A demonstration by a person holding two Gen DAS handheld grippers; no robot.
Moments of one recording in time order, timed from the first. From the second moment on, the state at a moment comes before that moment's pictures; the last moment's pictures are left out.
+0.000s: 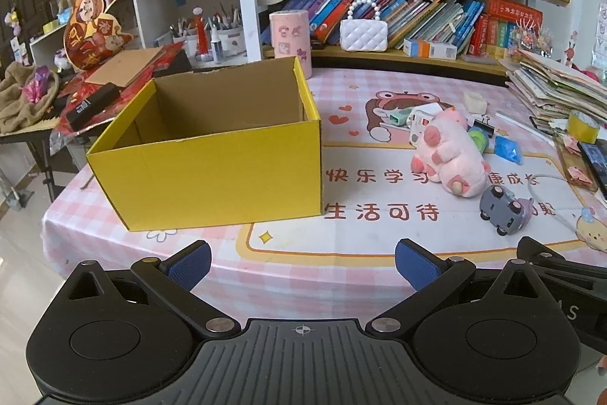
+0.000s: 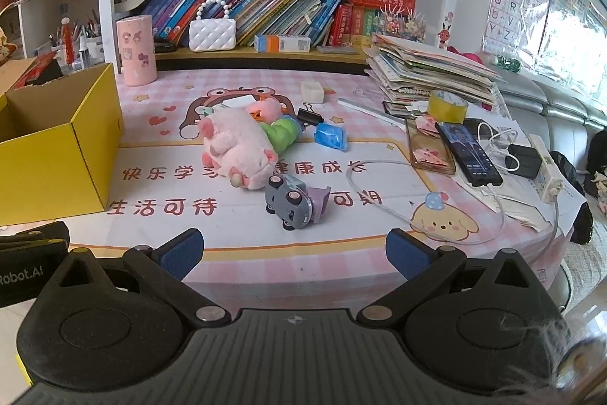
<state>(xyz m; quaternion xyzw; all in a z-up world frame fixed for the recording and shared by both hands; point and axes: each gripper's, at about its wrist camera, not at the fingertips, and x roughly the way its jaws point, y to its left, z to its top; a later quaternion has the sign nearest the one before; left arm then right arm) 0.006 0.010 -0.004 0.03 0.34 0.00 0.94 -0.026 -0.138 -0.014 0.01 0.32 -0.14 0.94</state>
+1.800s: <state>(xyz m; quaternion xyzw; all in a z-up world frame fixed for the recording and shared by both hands) 0.047 -0.023 -0.013 0.02 0.37 0.02 0.93 0.026 -0.187 -0.021 0.02 0.33 -0.07 0.94</state>
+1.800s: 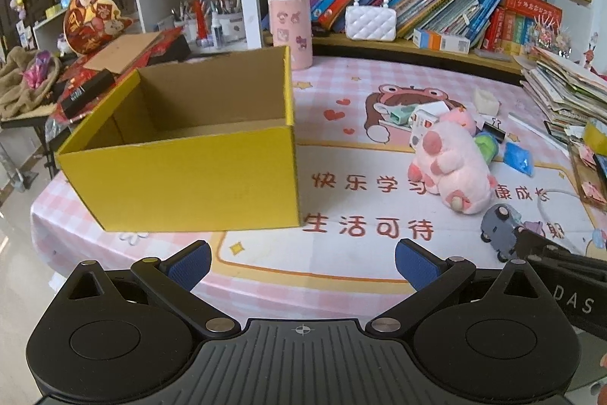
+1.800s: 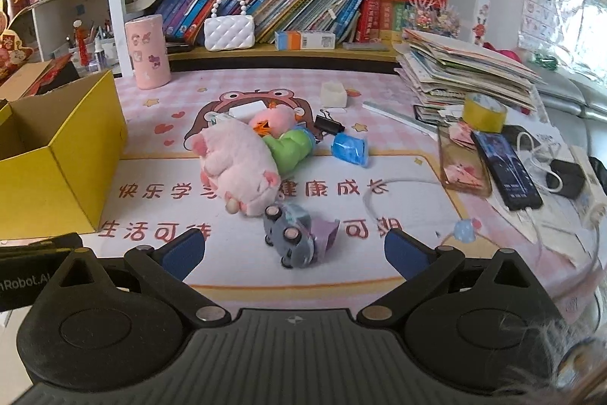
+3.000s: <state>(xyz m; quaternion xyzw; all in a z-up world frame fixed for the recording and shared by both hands) 0.120 -0.106 -0.027 -0.05 0.39 0.03 0.92 0.108 -0.305 -0.041 0.04 0.34 0.02 0.94</state>
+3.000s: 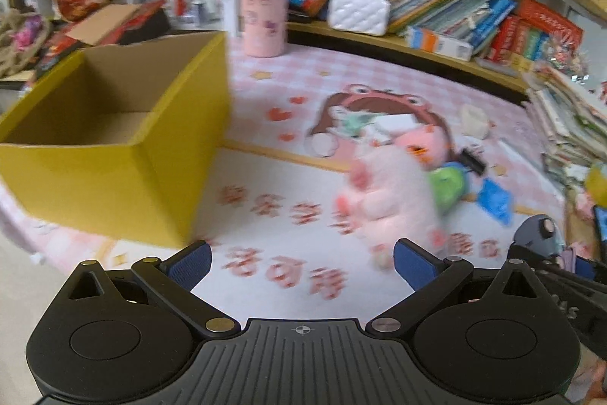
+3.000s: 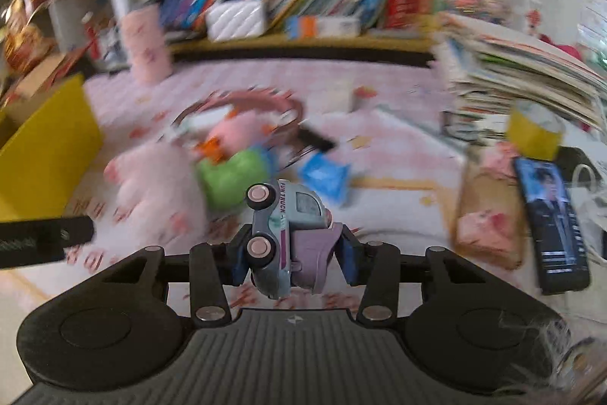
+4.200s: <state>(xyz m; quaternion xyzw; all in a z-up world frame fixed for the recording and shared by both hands) 0.096 -0.054 -0.020 -0.11 0.39 -0.02 0.91 0.078 -0.243 -0.026 0.03 0.34 0.06 0.94</state>
